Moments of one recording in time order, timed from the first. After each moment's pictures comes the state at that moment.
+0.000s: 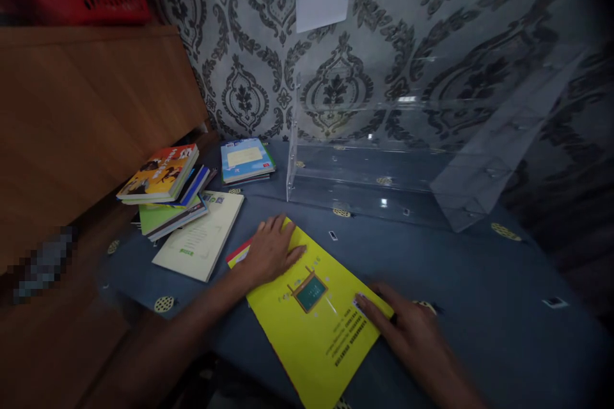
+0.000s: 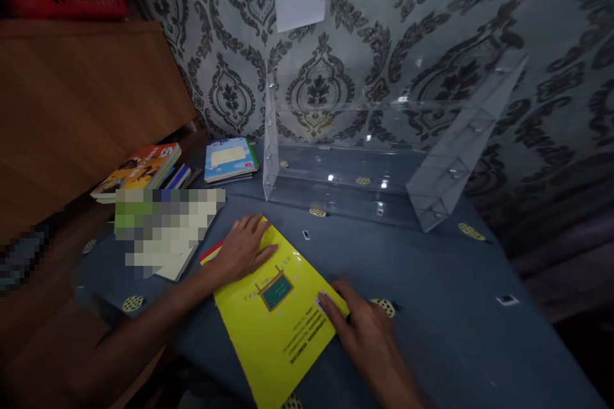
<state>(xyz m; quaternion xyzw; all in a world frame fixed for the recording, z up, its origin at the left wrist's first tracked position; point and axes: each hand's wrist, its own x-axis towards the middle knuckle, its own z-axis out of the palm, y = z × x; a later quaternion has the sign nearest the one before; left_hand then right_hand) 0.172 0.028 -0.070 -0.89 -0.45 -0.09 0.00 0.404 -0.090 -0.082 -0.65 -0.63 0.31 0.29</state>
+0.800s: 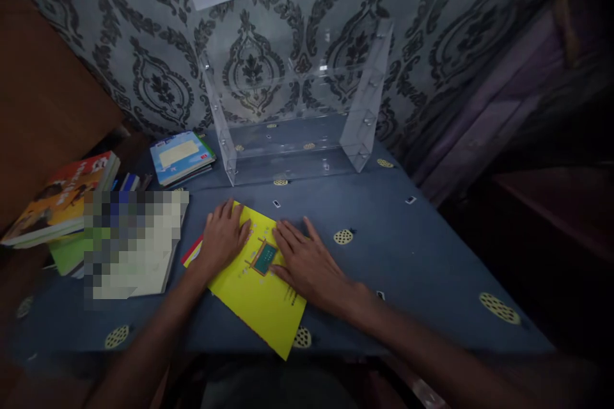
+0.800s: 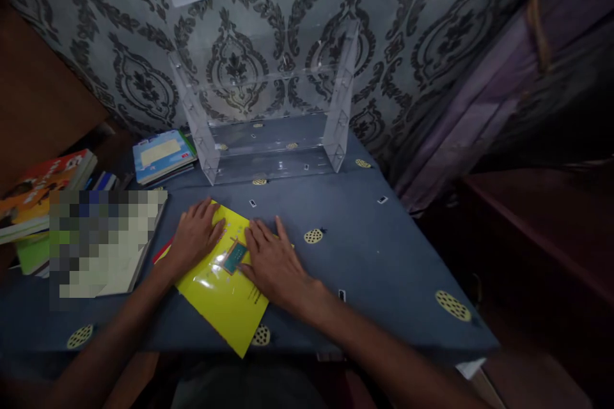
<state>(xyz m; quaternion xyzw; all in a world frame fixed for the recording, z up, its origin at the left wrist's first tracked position) 0.172 0.030 -0.075 -0.89 -0.44 -0.08 0.07 0.356 -0.093 -0.080 -0.58 -0.81 -0.01 0.14</state>
